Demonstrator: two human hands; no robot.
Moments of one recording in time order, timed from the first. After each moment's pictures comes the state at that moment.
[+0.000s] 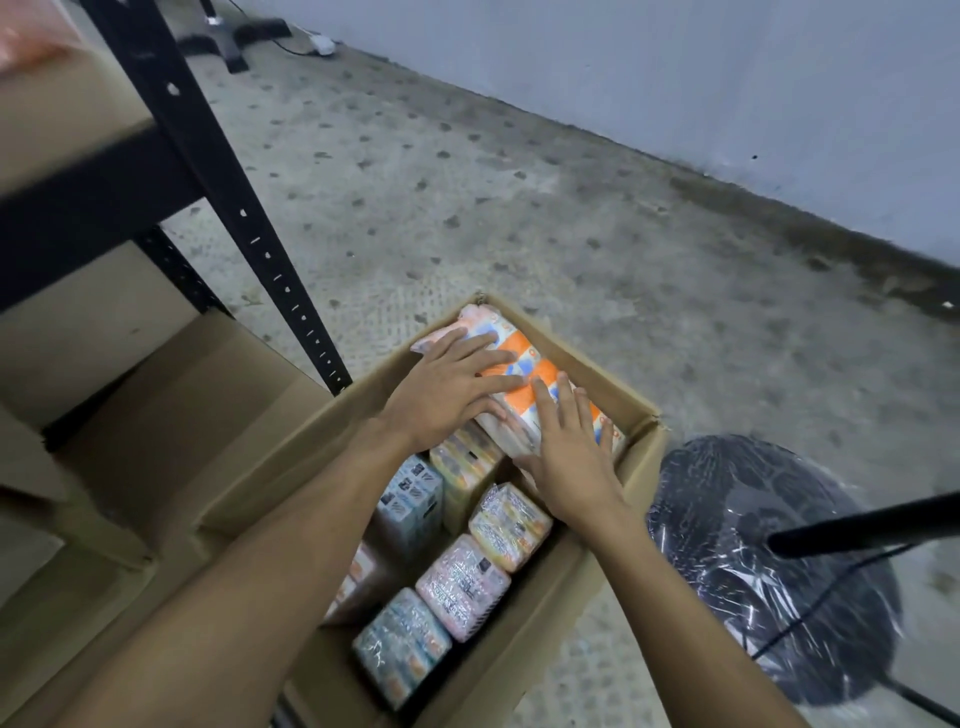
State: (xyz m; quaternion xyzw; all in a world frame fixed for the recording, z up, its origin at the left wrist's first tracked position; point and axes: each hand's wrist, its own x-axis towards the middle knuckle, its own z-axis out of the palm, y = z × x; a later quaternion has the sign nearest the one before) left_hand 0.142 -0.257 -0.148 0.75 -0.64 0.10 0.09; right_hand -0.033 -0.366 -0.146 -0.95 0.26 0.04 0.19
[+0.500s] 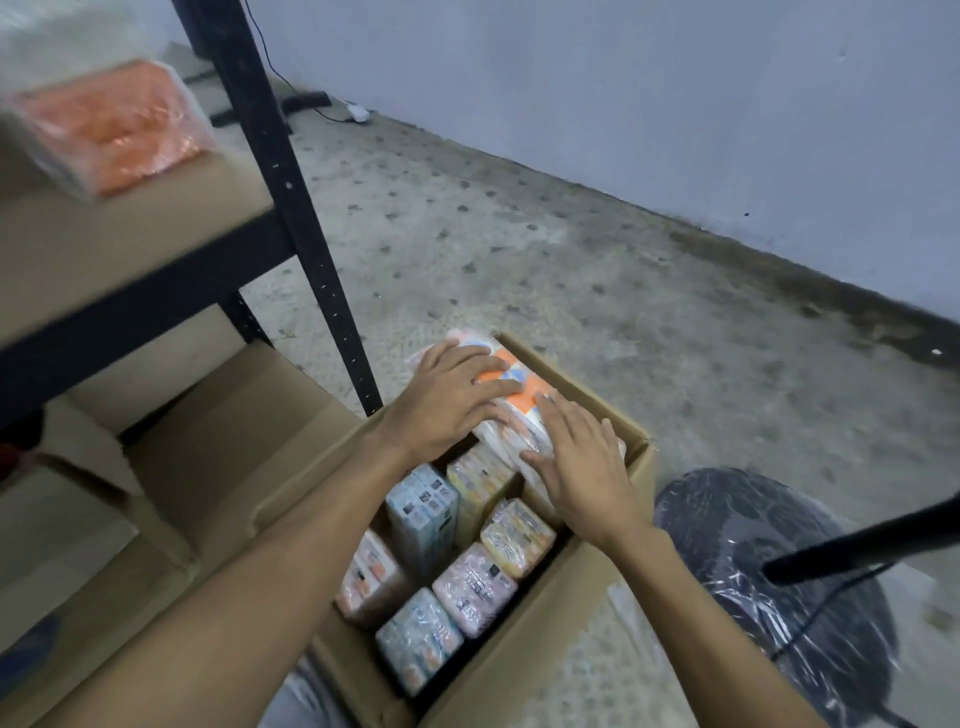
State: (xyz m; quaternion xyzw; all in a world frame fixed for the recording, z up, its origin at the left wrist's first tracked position) left_hand 0.122 -0.227 -0.082 0.77 -0.60 0.14 0.15; right_hand -0.059 -0.356 -0.083 -0.97 0.17 -0.05 0.17
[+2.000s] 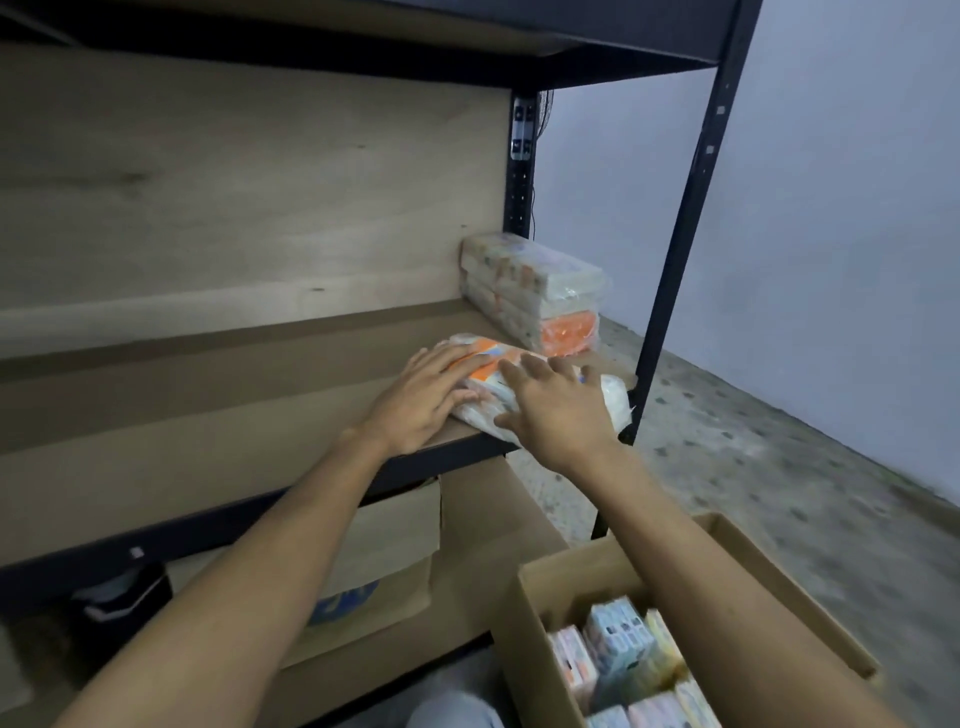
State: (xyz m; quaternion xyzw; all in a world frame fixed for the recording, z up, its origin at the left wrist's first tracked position) left_hand 0.124 0.119 0.140 0.90 -0.35 0.19 0.19; right_hand 0.047 -0.067 0.176 -0.98 -0.10 -0.19 -0.03
